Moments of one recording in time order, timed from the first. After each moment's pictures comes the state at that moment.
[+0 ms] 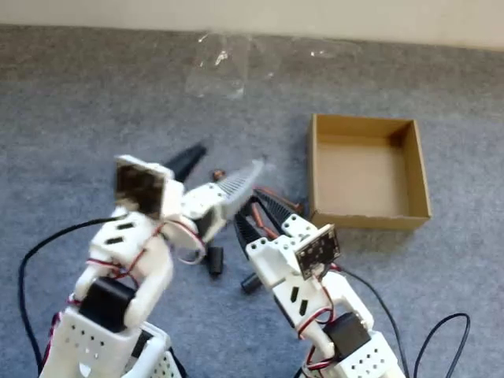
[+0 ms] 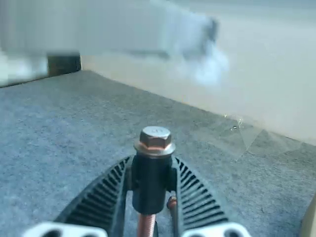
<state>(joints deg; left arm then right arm) 17.0 -77.4 59.8 30.4 9.5 -38.3 -103.1 95.6 15.6 4.1</state>
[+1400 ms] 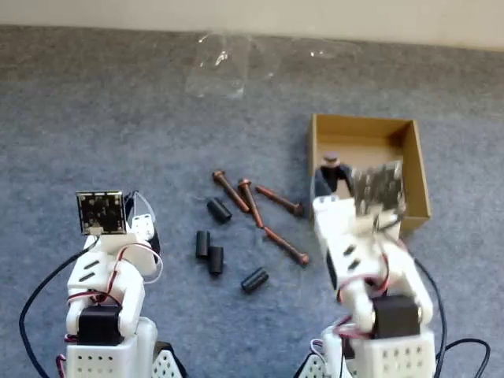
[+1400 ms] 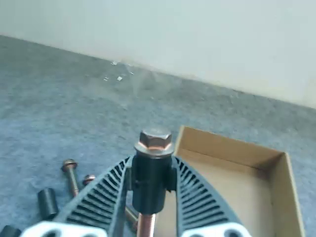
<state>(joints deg) -5.8 -103.1 87.0 50.5 6.5 -11.3 -76.2 55.1 47.4 8.9</state>
